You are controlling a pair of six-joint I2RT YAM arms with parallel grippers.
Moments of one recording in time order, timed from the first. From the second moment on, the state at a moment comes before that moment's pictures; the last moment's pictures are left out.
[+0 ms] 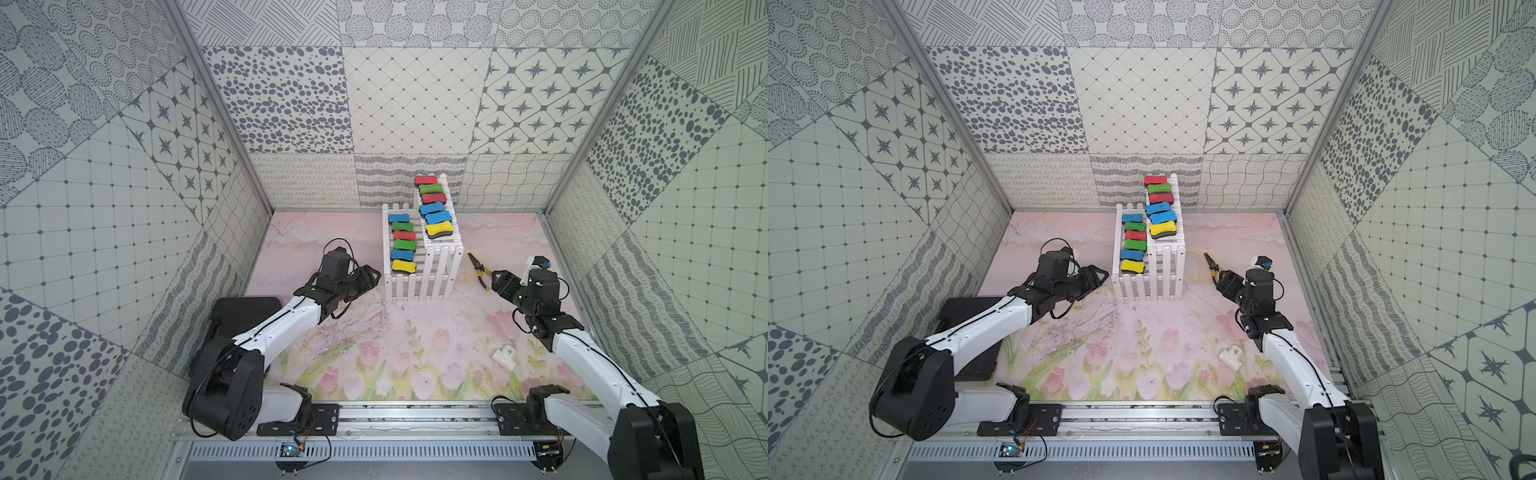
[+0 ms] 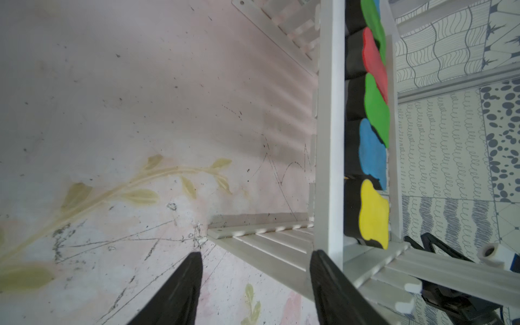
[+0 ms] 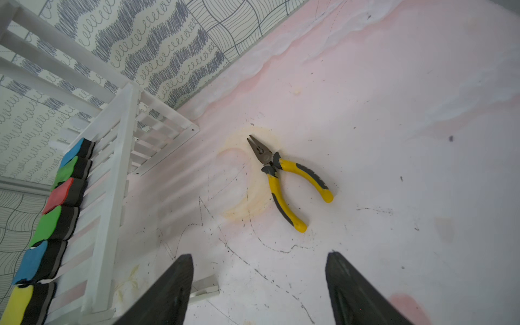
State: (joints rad) left arm -0.33 1.37 0.80 -0.10 0.27 -0.81; right arm 0.14 1.03 0.52 -0.02 -0.01 0.62
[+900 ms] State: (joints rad) left arm -0.41 1.33 0.80 -0.03 0.25 -0.81; right arm 0.32 1.05 0.52 -0.04 0.10 0.67
